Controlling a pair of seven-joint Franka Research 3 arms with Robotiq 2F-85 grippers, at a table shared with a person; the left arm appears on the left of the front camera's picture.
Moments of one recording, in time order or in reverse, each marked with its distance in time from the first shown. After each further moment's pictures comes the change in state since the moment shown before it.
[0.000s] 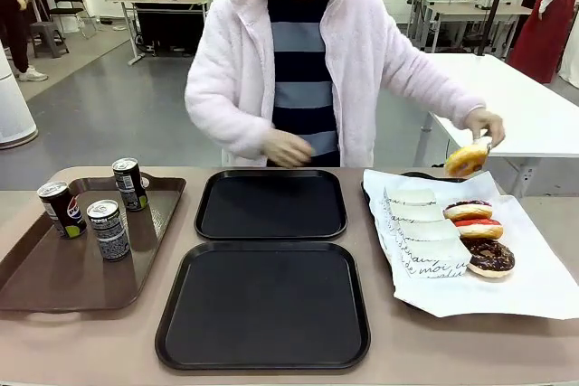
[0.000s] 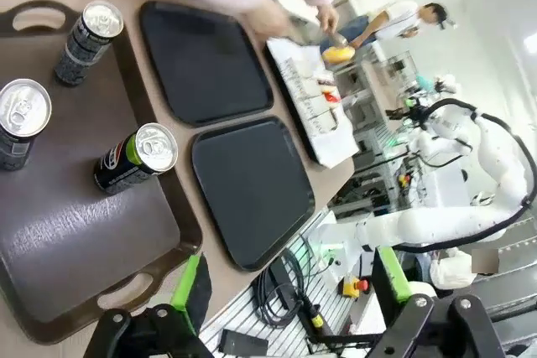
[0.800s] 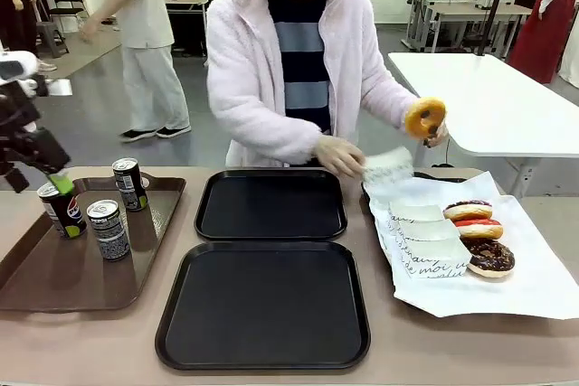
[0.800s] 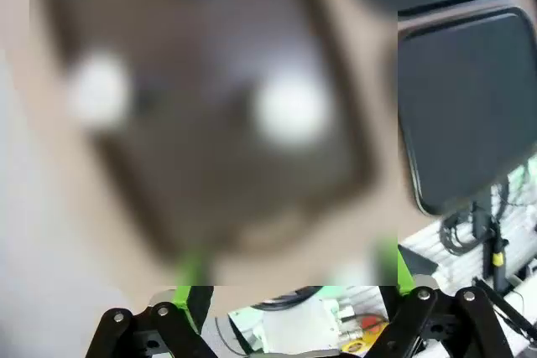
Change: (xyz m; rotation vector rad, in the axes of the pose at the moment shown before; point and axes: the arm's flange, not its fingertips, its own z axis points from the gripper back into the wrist) left arm 0.070 -0.058 -0.147 0.847 0.476 -0.071; right arm 0.000 0.000 -0.001 0.000 0.002 -0.001
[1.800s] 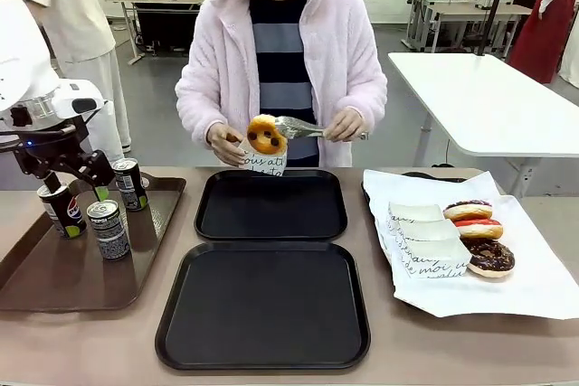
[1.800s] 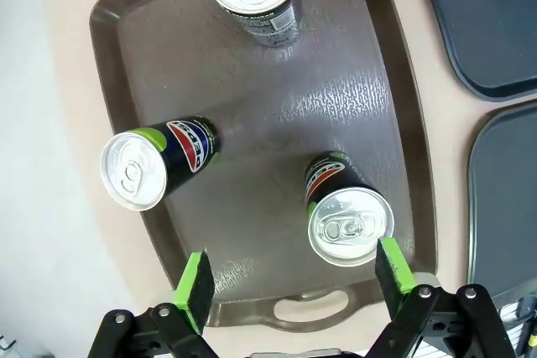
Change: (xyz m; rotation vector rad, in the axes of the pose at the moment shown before) left arm 0.043 -0.018 -0.056 0.236 -0.077 0.079; right arm 0.000 0.000 0.001 -0.001 -0.001 -0.001
